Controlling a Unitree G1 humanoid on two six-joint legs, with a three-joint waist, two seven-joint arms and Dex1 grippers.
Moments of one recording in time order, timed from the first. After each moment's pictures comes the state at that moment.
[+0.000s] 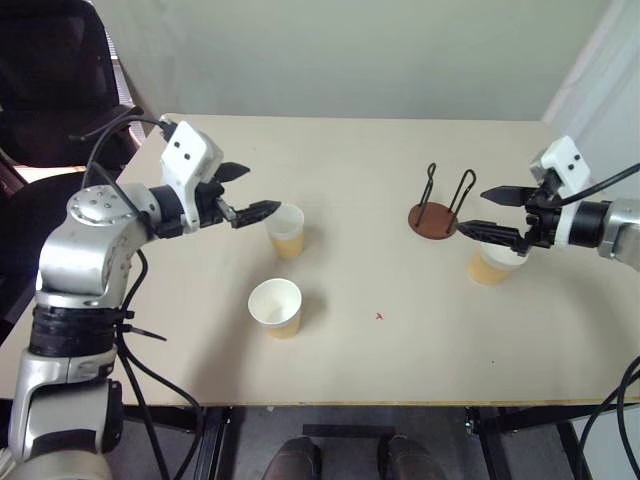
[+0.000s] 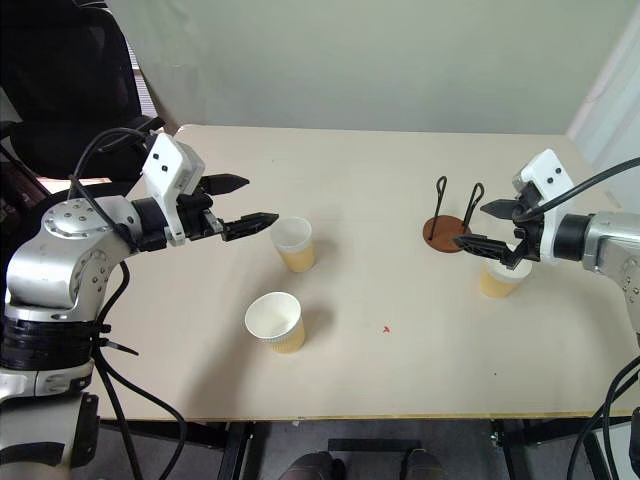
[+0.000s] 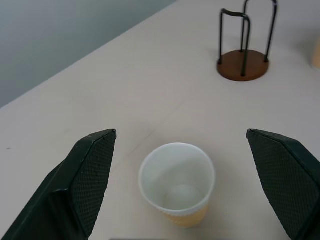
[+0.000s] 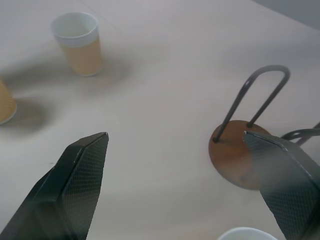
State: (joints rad) left arm -0.72 0.81 0.08 -0.06 -0.40 0.66 -0.87; right arm -0.65 -0.98 -0.09 -0.16 0.56 0.88 0.89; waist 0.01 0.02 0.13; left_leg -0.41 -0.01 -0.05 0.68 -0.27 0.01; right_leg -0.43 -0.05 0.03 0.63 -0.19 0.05
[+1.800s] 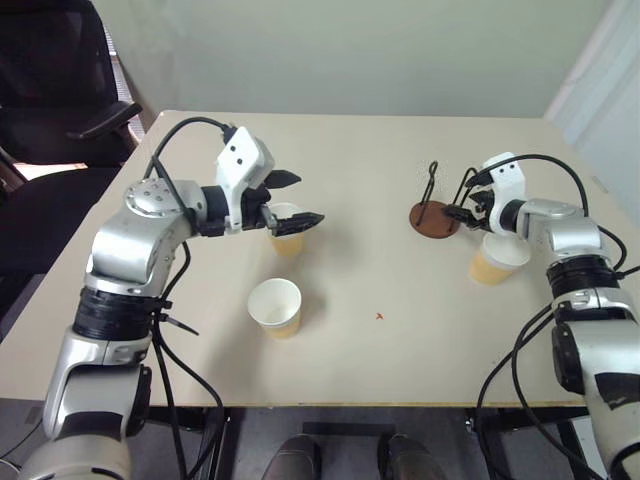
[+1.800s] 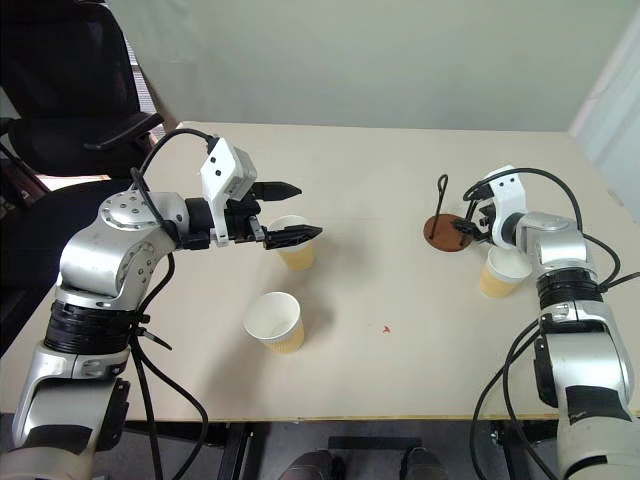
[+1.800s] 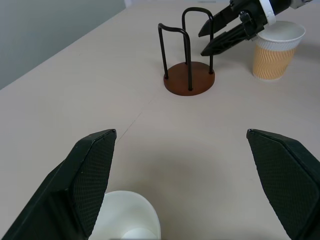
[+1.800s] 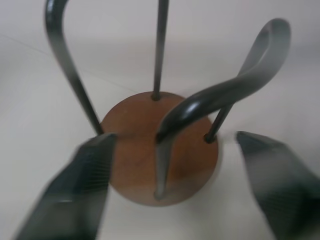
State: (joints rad) left arm -0.83 0.71 -0.05 -0.02 -0.39 0.63 -0.95; right arm -1.05 -0.61 0.04 0.85 0.12 0.42 0.67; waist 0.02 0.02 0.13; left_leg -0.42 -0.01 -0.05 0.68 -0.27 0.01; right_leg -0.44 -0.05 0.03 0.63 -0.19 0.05
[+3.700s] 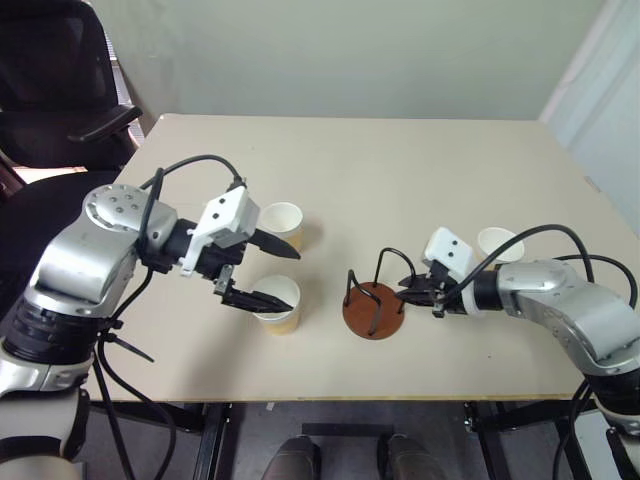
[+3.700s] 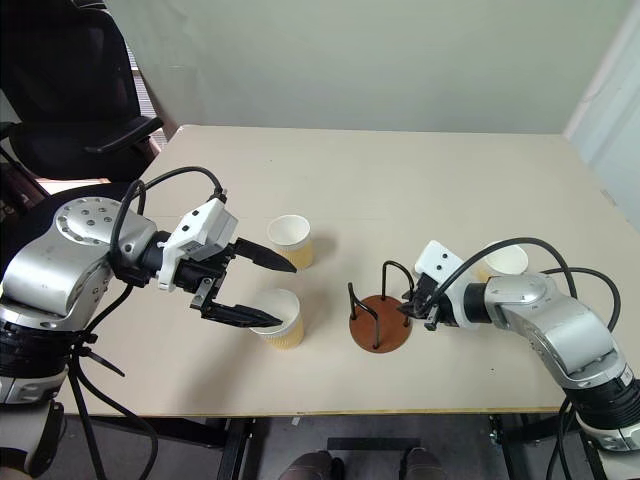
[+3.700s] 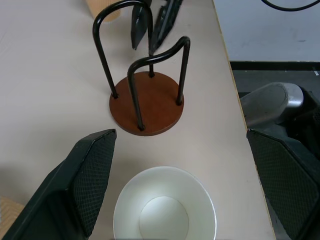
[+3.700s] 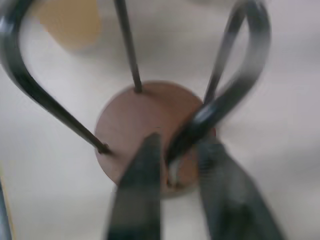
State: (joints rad) left arm -0.73 0.97 -0.12 -0.16 -0.47 0.60 -1.49; right arm -0.51 -0.84 0.20 -0.46 0.46 0.99 0.80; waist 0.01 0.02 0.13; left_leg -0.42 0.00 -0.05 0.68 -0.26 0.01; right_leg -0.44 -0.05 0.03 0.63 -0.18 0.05
